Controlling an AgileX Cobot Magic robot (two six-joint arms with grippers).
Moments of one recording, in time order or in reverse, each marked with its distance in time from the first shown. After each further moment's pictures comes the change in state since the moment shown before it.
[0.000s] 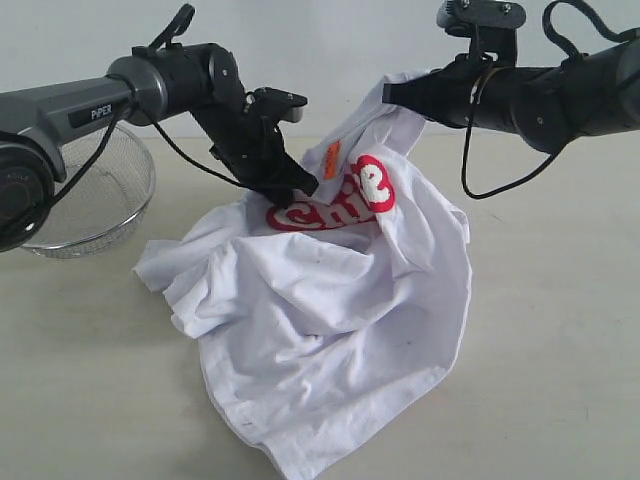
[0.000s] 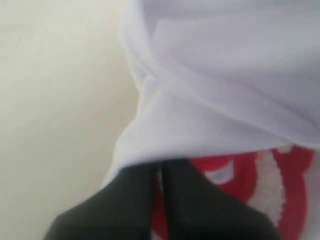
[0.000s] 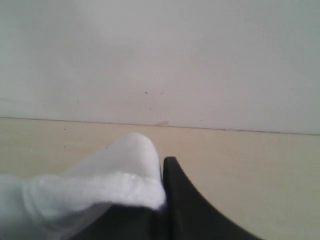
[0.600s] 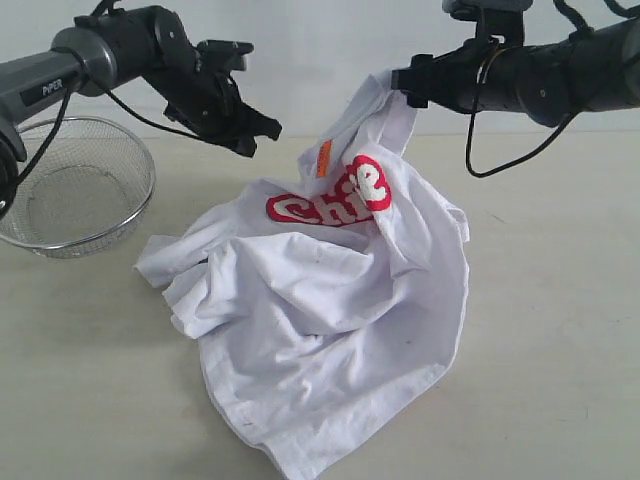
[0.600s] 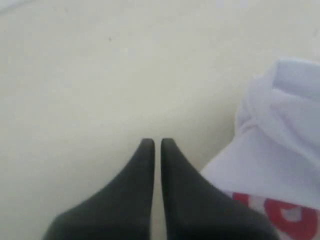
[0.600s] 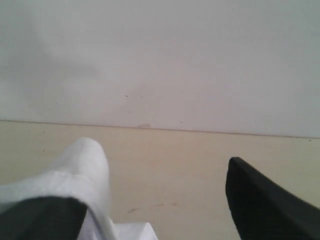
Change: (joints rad) left arm 0.106 -0.004 -0.109 0.004 -0.047 -0.102; right arm -0.016 0.000 -0.080 0.036 0.132 -0.040
